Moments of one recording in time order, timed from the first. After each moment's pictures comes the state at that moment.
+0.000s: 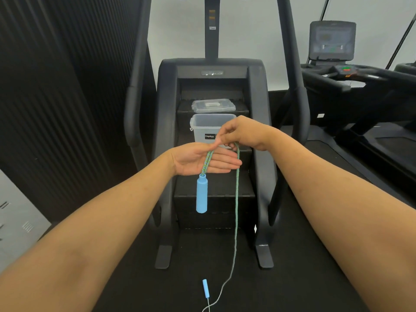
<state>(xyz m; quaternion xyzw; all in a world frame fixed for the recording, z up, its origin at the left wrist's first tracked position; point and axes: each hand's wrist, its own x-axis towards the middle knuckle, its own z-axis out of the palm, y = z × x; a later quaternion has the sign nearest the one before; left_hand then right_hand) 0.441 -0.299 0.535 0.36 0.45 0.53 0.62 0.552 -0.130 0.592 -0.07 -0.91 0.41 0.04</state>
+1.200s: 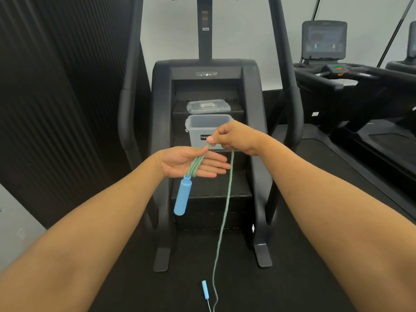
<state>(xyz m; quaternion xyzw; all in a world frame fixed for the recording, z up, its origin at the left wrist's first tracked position) 0.419 -0.305 0.528 0.33 0.42 0.51 0.68 0.549 -0.133 0.578 -0.08 -0.87 0.49 0.06</state>
